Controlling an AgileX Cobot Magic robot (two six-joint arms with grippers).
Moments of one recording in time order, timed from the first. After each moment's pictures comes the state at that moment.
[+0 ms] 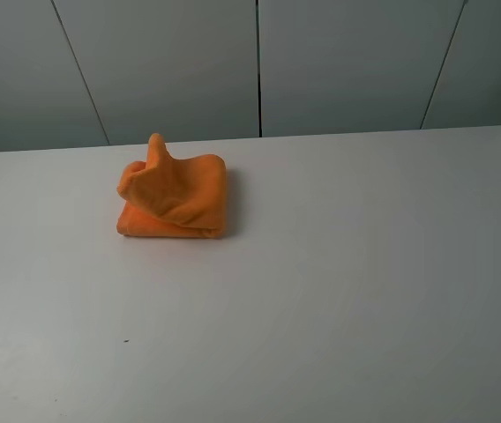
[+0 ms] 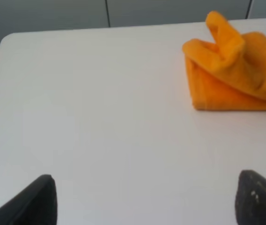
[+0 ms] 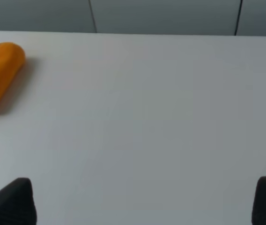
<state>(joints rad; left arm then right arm) -0.08 0.00 -0.53 0.09 1.10 -0.08 0.27 0.00 -0.56 -0.07 1.14 0.14</state>
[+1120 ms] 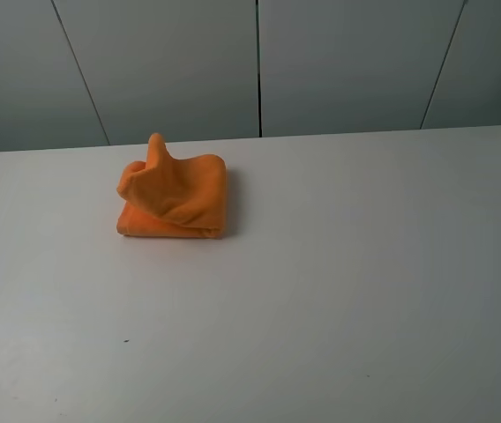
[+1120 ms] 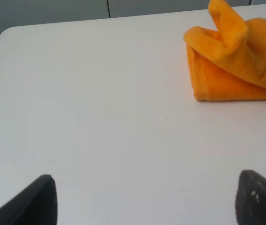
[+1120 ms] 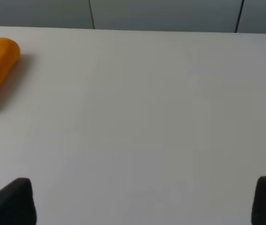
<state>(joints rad) -0.08 0.00 -0.51 0.08 1.09 -0.05 0.24 0.00 -0.51 -0.07 1.10 0.12</state>
